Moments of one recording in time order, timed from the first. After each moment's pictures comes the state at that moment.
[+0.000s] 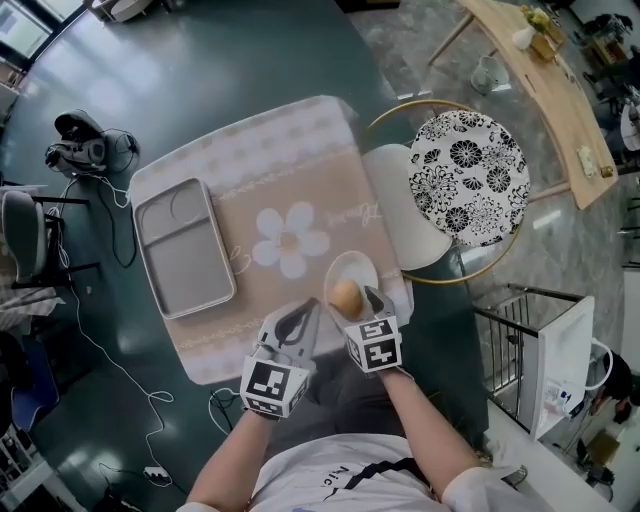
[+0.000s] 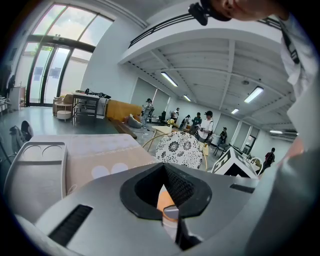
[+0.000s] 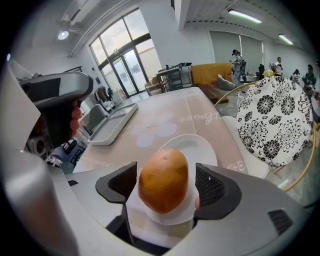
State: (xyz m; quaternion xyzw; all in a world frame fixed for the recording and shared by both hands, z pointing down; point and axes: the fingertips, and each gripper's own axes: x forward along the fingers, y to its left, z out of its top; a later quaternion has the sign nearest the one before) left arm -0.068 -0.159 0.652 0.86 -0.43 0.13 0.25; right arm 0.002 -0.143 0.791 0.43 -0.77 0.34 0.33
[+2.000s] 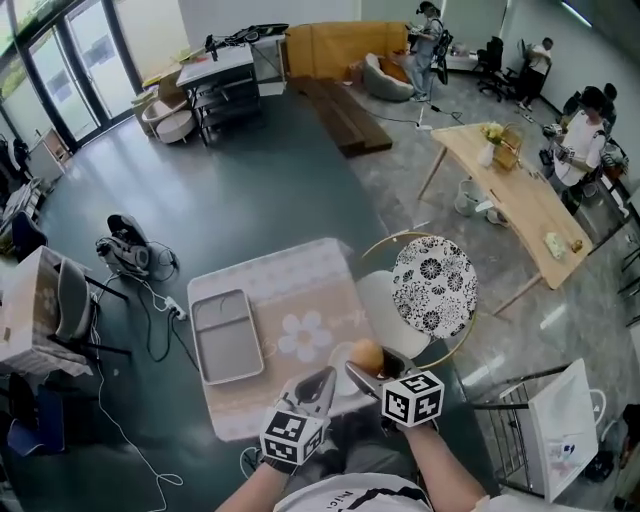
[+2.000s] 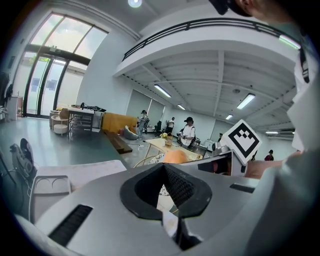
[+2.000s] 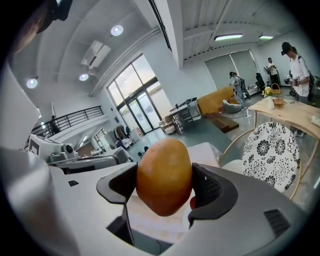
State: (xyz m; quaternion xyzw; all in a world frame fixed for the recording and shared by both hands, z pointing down) left arm -0.039 -0.134 0.477 0.87 -0.43 0.10 0.22; right arm 0.026 -0.167 0.519 0.42 -0.84 0.32 0.12
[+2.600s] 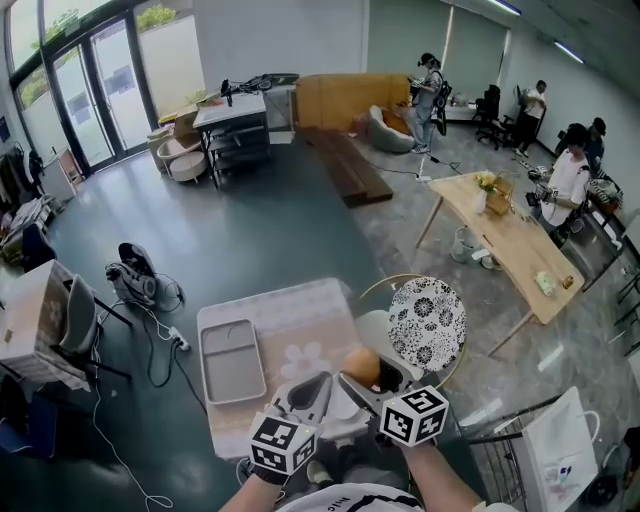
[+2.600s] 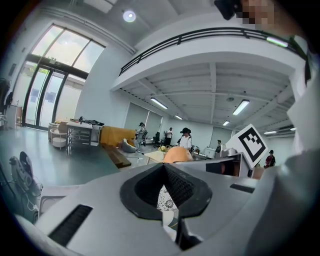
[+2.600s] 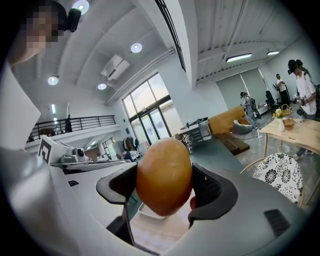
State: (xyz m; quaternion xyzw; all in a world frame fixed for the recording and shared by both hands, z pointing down) left arm -0.052 -0.126 0.374 0.88 -0.44 0.05 0.16; right arm 0.004 -0.155 0.393 0.41 -0.88 0.23 0.04
